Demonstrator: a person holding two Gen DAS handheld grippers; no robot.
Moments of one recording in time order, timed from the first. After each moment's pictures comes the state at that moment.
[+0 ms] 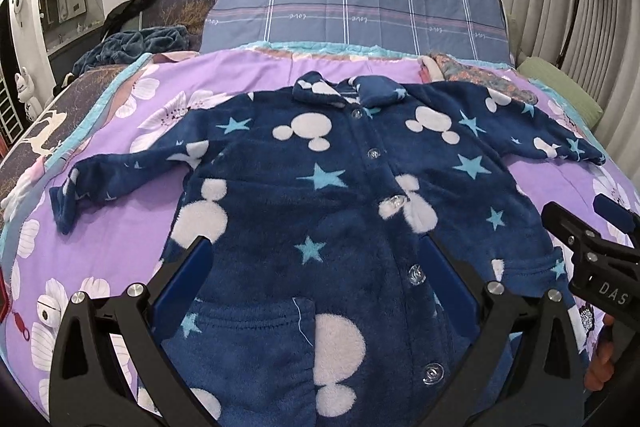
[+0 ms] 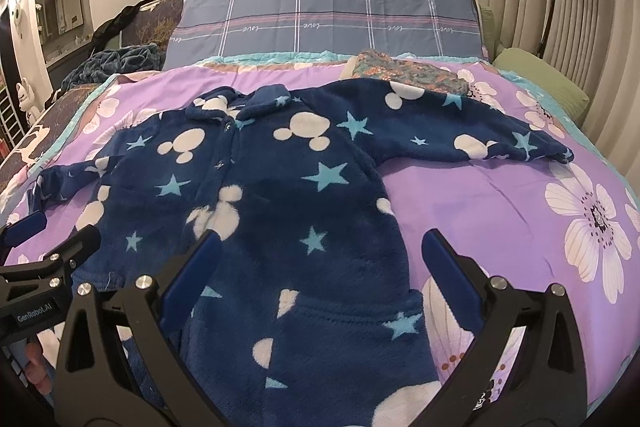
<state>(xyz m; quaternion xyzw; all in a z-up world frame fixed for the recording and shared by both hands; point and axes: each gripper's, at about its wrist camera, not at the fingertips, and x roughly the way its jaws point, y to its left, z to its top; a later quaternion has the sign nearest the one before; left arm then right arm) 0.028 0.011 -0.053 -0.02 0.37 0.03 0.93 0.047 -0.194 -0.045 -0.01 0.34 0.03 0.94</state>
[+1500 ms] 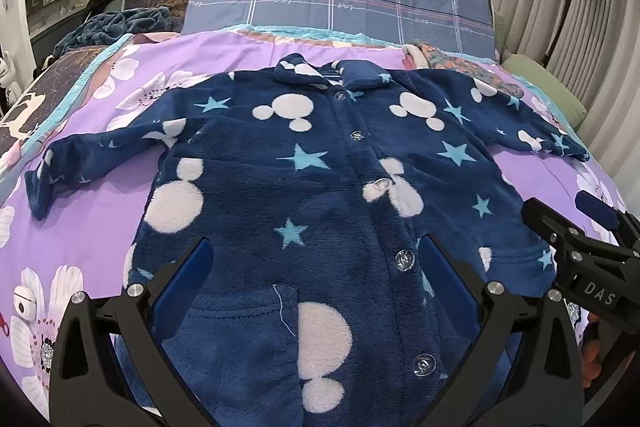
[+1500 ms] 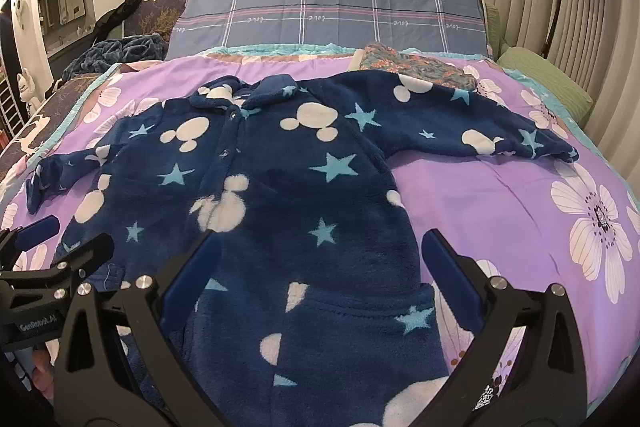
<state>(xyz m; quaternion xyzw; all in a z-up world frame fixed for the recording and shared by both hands) 0.033 0.015 -0.065 -0.05 0.39 -0.01 0.92 0.048 -0.185 -0.051 -0.02 0.35 0.03 0.93</state>
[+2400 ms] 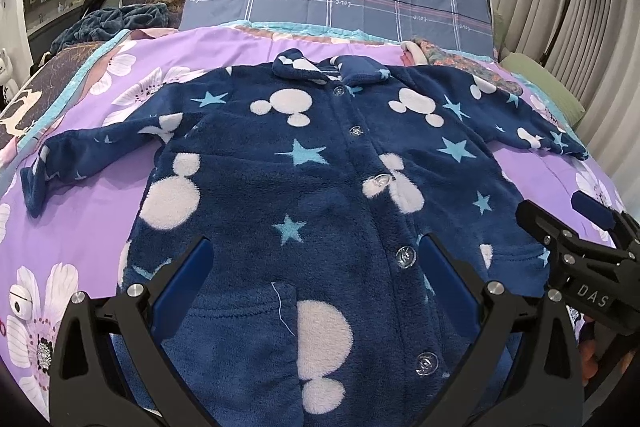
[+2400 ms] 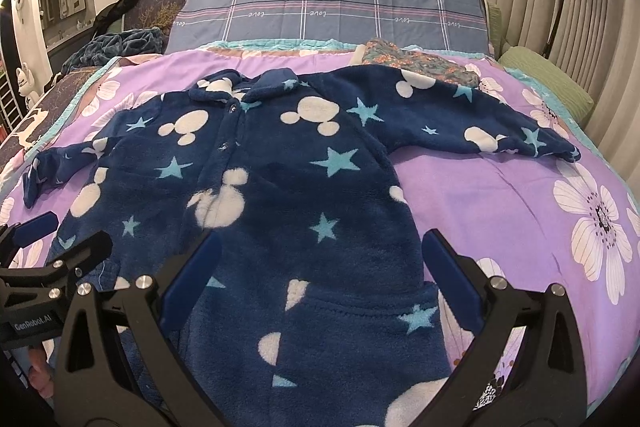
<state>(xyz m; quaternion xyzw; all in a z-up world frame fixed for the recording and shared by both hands) 0.034 0.017 -0.071 -0.05 0.39 -0.01 0.92 0.051 -0.181 -0.057 -0.03 0.36 0.03 0.93</state>
